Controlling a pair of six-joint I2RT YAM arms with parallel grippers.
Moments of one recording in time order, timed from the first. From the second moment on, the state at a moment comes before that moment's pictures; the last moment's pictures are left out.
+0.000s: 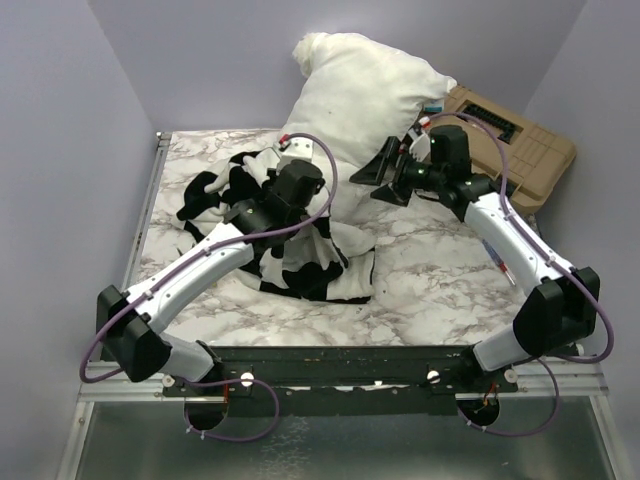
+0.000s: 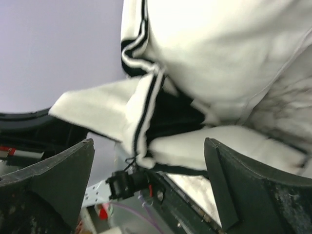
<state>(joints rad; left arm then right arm) -0.79 1.43 1.34 -0.51 -0.70 -0.25 0.35 1.50 1.29 -0.31 -0.60 0.83</state>
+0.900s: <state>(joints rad) -0.74 1.25 1.33 -0.74 -0.54 -0.32 0.16 2.15 1.94 -0.27 -0.70 0.73</state>
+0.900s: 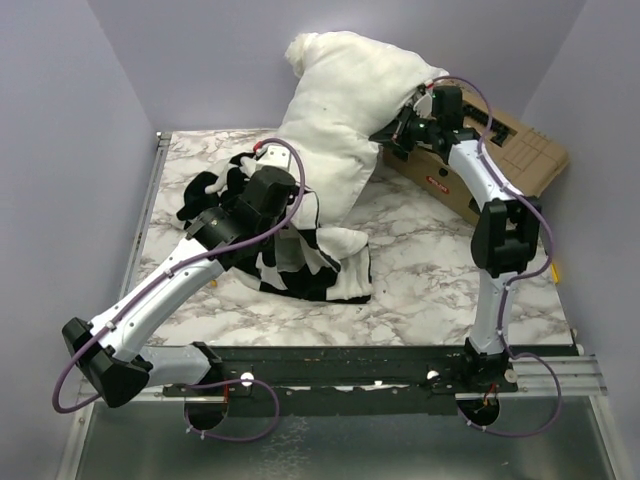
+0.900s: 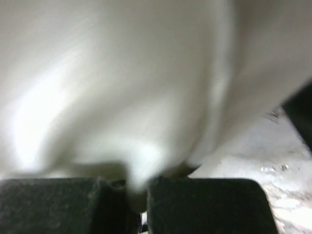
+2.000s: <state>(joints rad) -0.74 1.15 1.38 -0.87 -0.60 -0.38 0.15 1.56 2.29 -0.98 -0.65 0.23</state>
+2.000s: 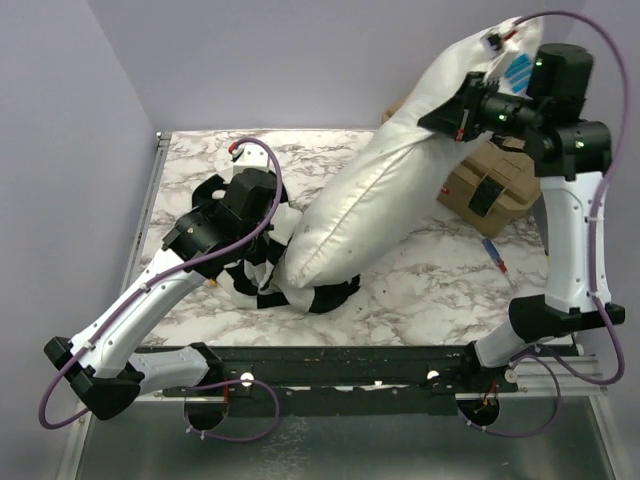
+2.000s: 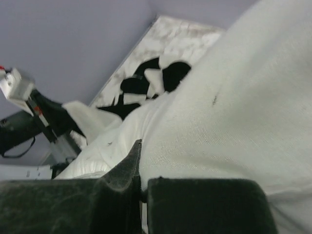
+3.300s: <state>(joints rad) -0.70 1.11 1.32 -0.94 -0.64 -0.49 0.58 1.26 2.26 -1.09 0.03 0.12</state>
